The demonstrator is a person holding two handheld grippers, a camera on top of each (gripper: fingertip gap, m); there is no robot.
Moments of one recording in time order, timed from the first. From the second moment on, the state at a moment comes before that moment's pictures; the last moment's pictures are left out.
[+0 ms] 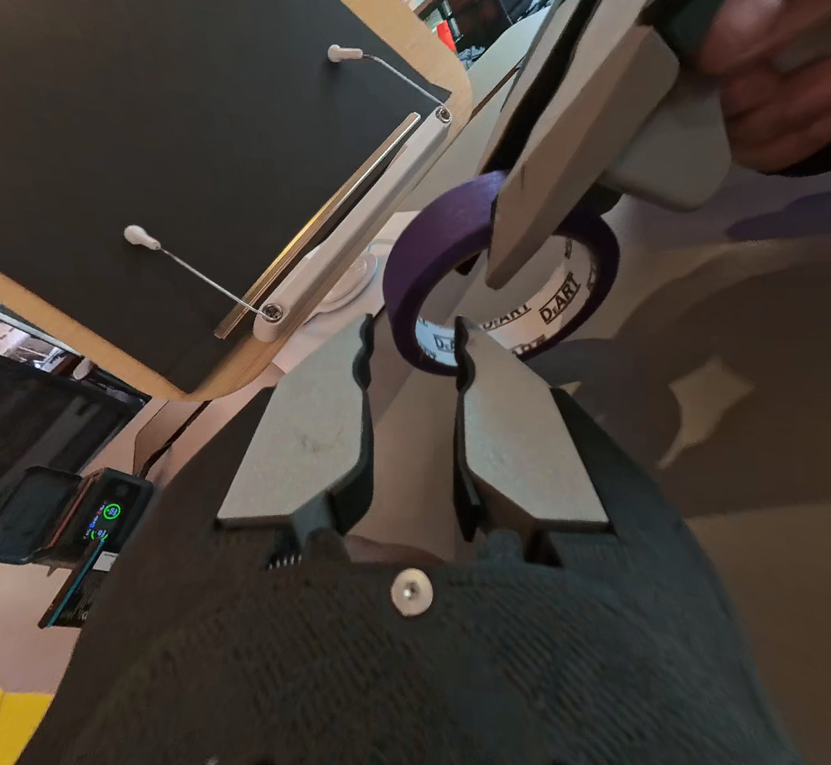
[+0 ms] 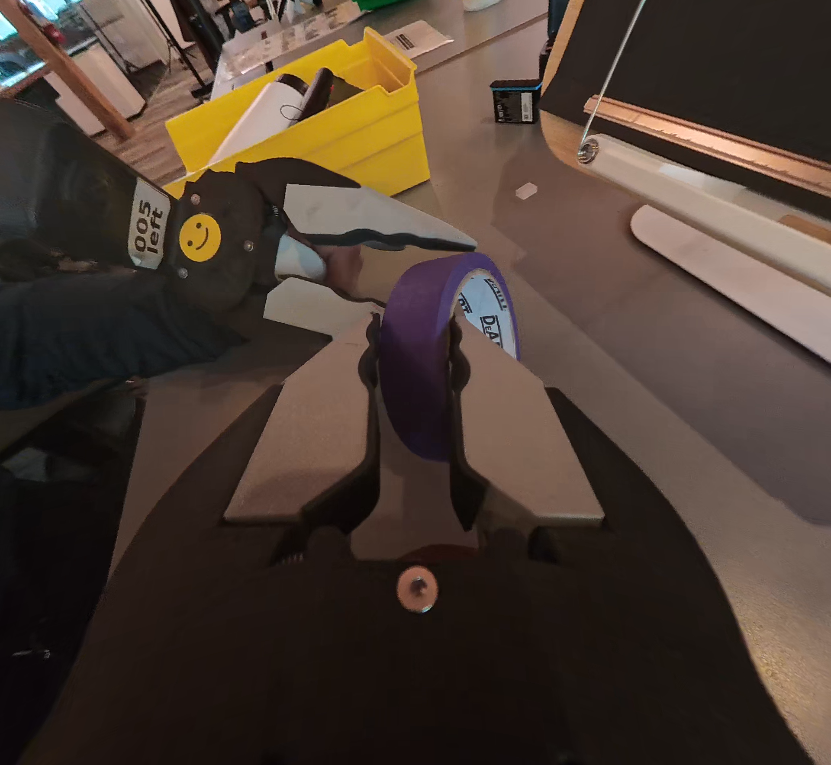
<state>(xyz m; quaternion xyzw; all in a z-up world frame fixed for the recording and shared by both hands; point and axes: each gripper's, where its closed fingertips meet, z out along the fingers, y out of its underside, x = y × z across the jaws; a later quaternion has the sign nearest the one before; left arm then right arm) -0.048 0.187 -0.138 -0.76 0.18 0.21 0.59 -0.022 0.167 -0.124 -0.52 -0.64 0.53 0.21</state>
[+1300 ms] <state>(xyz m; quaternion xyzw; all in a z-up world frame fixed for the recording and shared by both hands) -0.078 0.186 -0.129 -0.77 -0.03 0.00 0.64 -0.015 0.201 -0.080 -0.48 -0.62 0.41 0.46</state>
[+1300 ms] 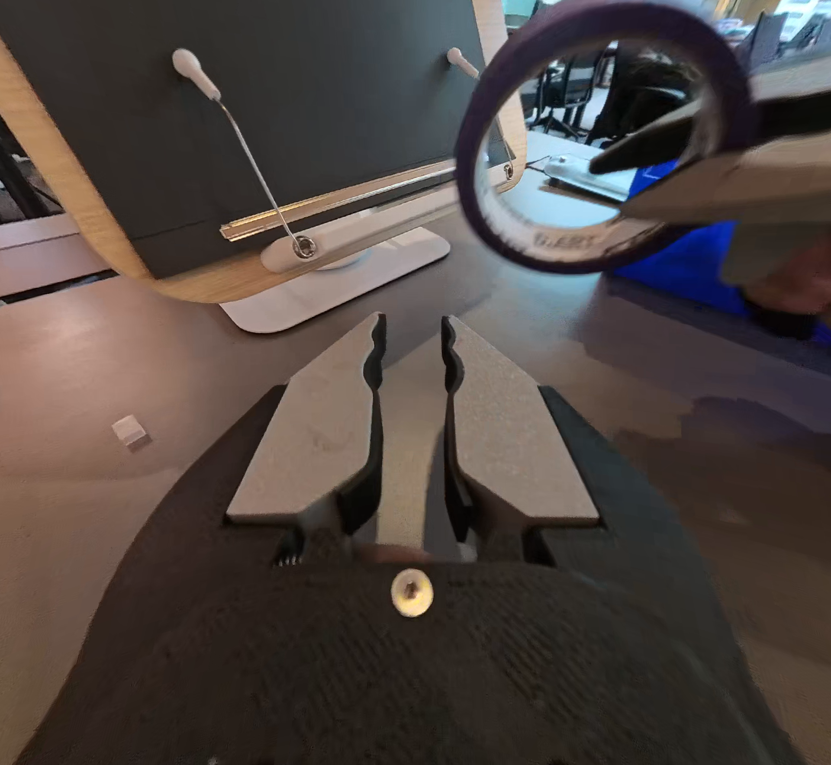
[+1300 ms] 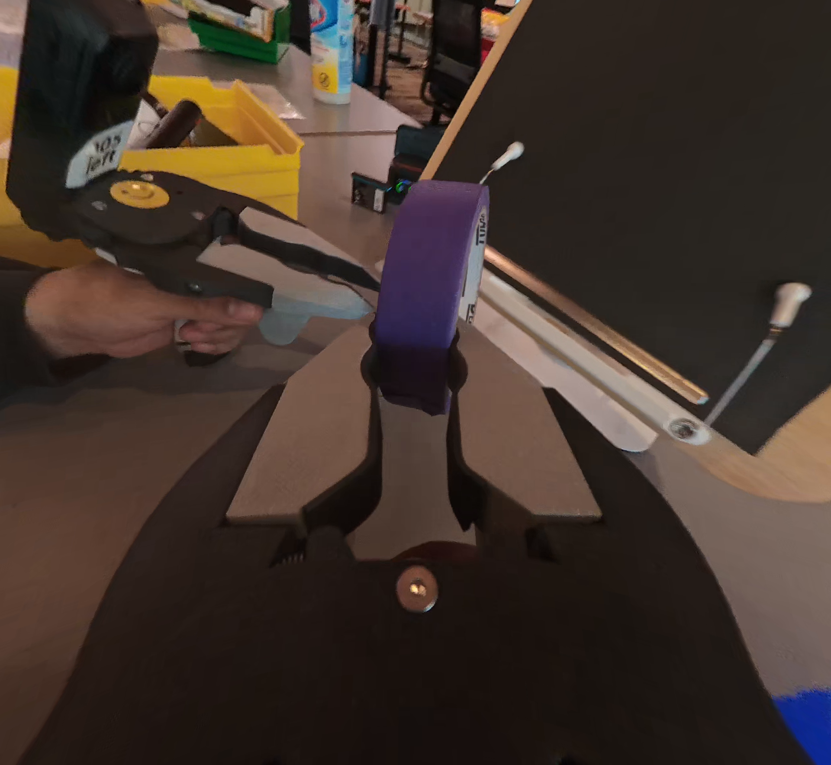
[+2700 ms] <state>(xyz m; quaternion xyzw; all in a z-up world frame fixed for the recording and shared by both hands) -0.074 0.186 -0.143 -0.80 0.00 0.03 0.60 -0.025 0.195 -0.131 -0.58 -0.65 0.28 0.39</state>
